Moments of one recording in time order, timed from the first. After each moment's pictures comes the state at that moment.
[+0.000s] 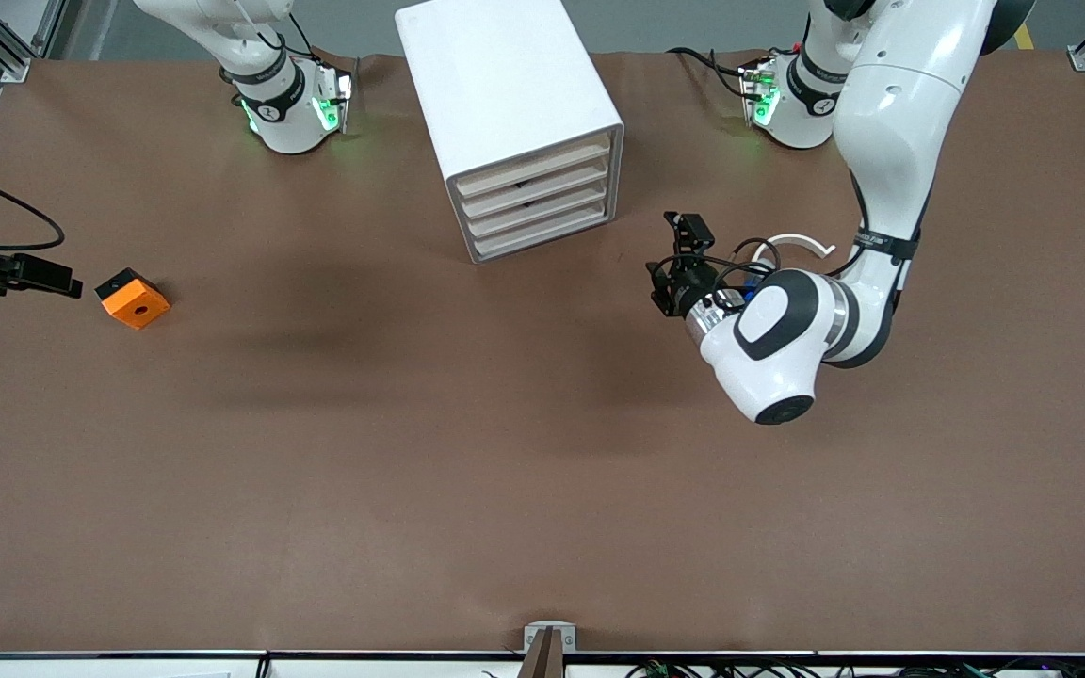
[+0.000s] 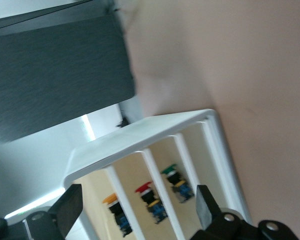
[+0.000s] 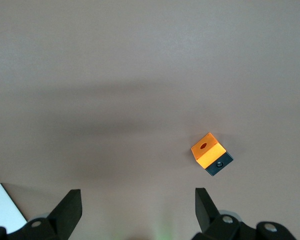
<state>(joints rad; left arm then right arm) -0.33 0.70 -0.08 -1.45 -0.69 1.16 -1.93 -0.06 0.14 -0.08 -1.55 0.00 1.52 -0.09</state>
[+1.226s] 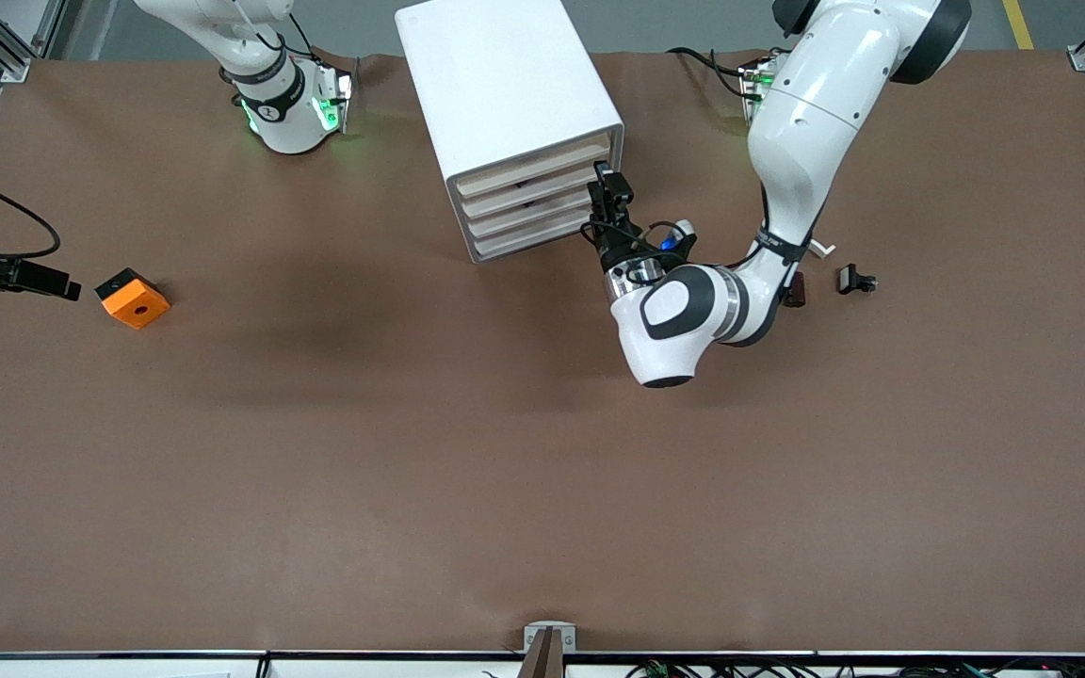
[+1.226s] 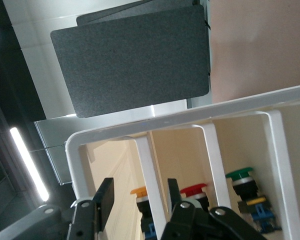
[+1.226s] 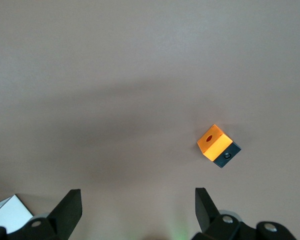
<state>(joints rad) -0.50 0.81 -0.08 -1.47 -0.92 1.06 -2.09 -0.08 0.14 -0.08 -1.55 0.03 1.51 0.01</state>
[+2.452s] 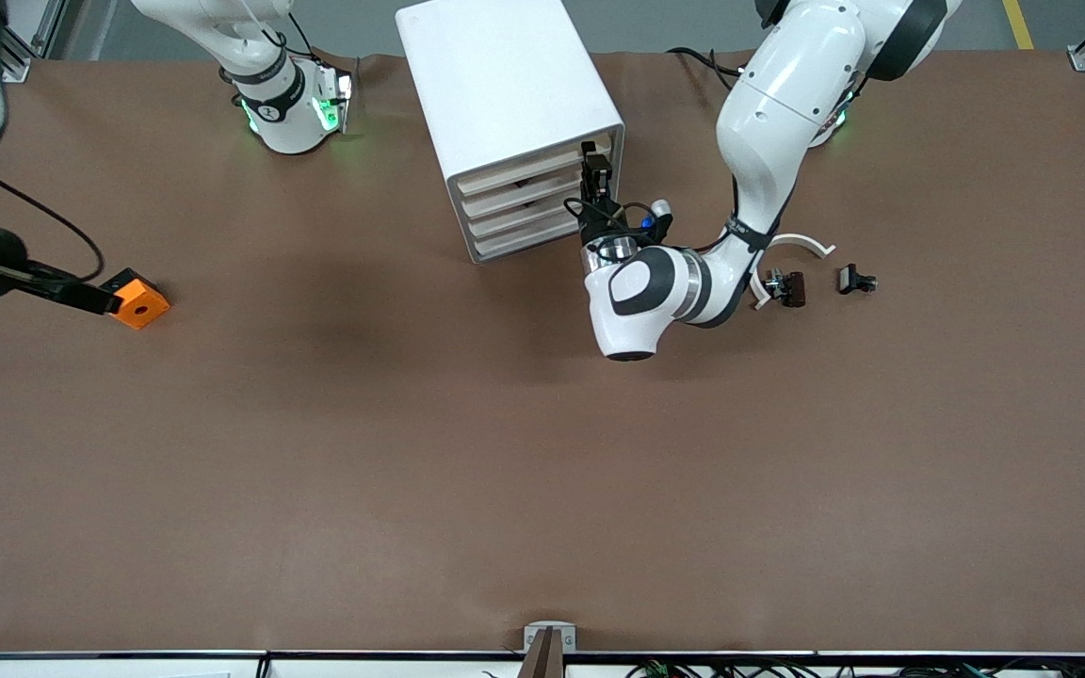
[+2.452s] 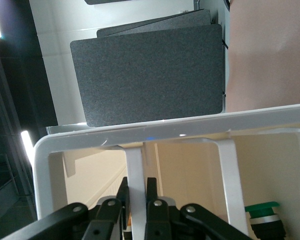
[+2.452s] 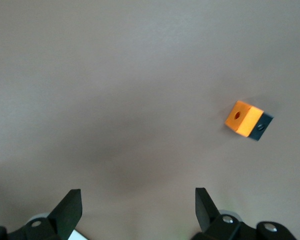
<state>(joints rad) -0.57 0.82 -0.08 -1.52 -0.93 1.05 -2.13 0.05 0.14 -0.07 -1.54 0.05 1.52 0.42</state>
